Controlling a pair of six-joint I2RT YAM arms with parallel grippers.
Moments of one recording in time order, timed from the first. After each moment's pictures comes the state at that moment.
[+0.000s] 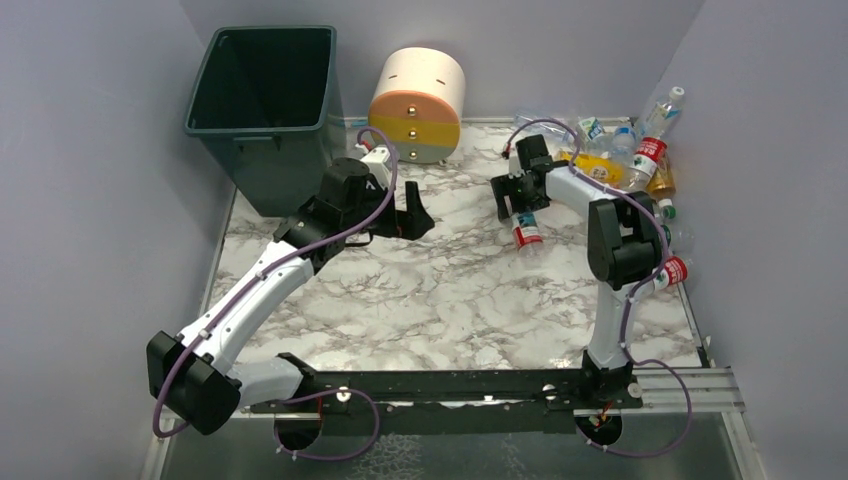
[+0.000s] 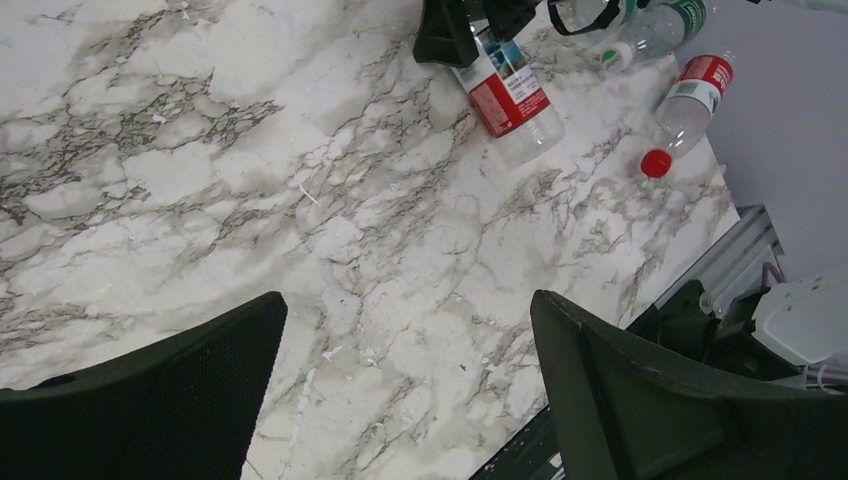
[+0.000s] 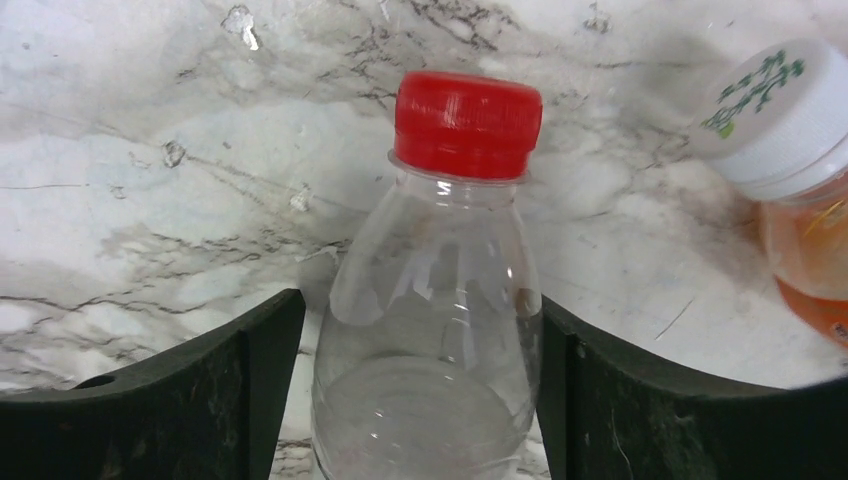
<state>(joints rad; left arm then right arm) -0.55 1.19 1.12 -0.45 0.25 -0.41 0.25 2.06 1.48 -0.49 -0.05 -0.04</state>
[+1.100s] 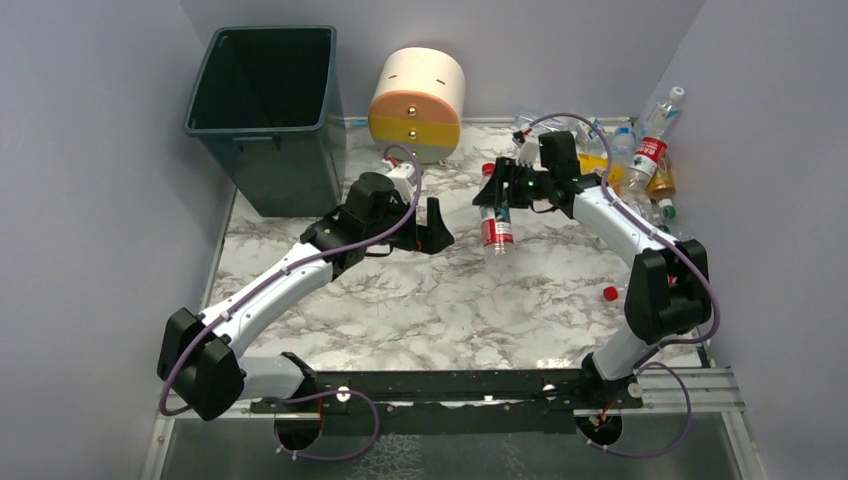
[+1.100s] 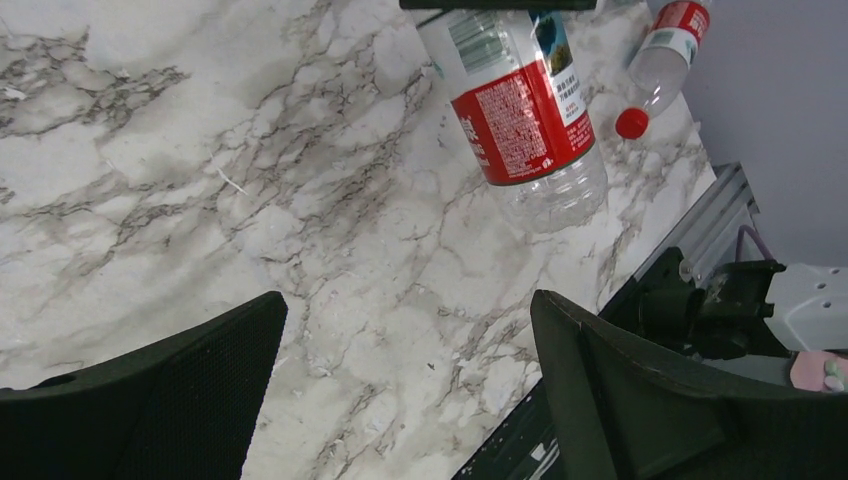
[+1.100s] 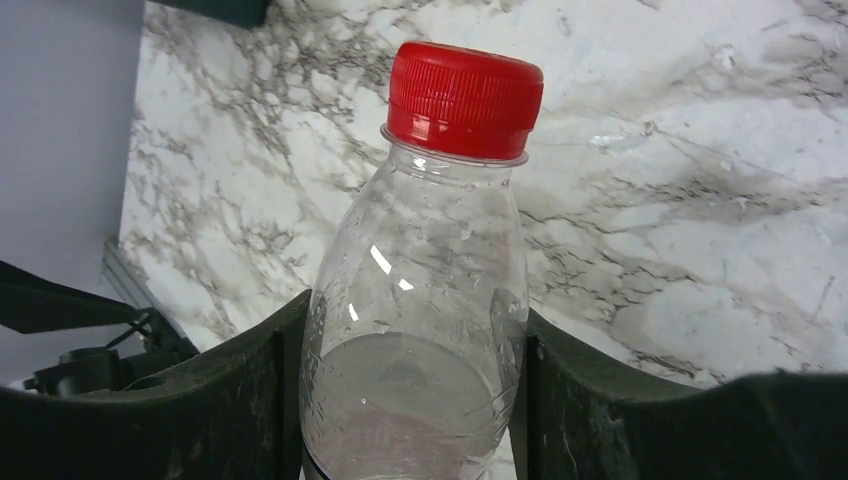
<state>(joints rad) -0.63 1.25 1.02 -0.30 0.28 -0.47 0.27 1.65 1.23 -0.31 -0.55 0.33</state>
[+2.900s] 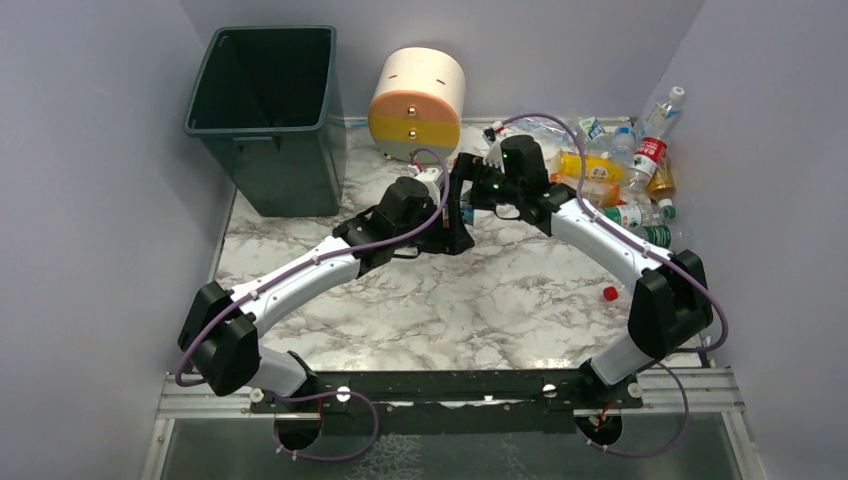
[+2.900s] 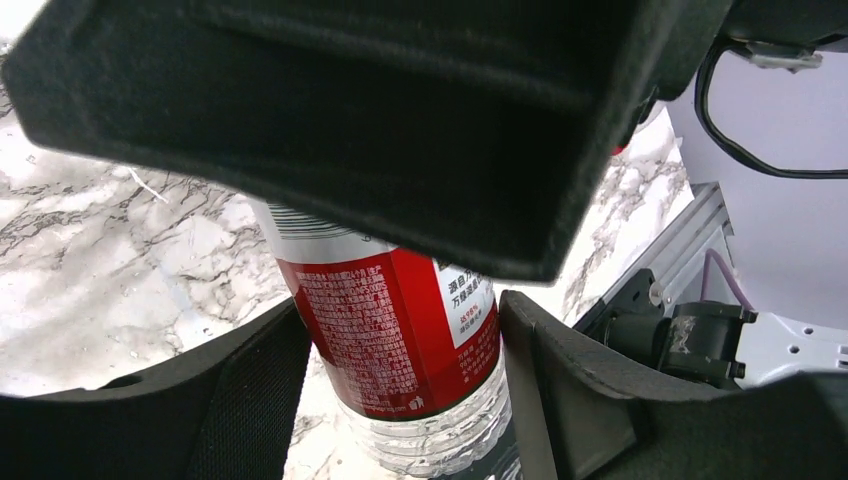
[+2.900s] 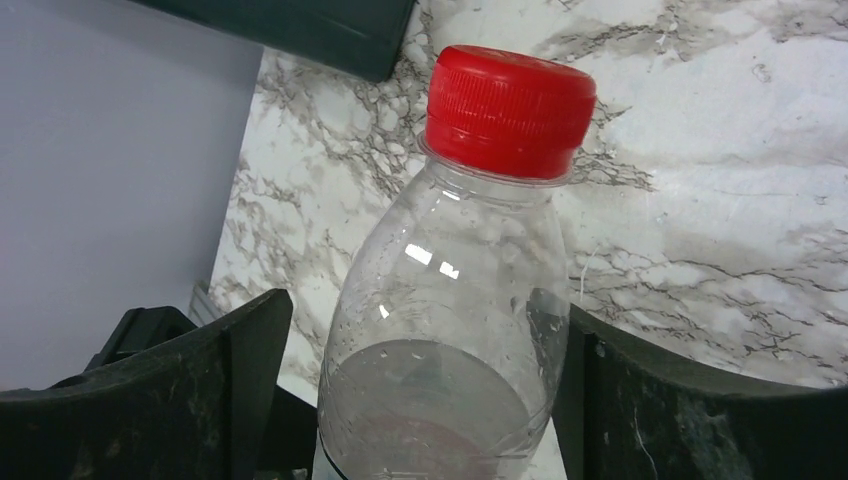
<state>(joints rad) -0.78 1.40 1.09 -0.25 0.17 -0.60 0.52 1.58 1.23 -0.13 -0.35 0.62</state>
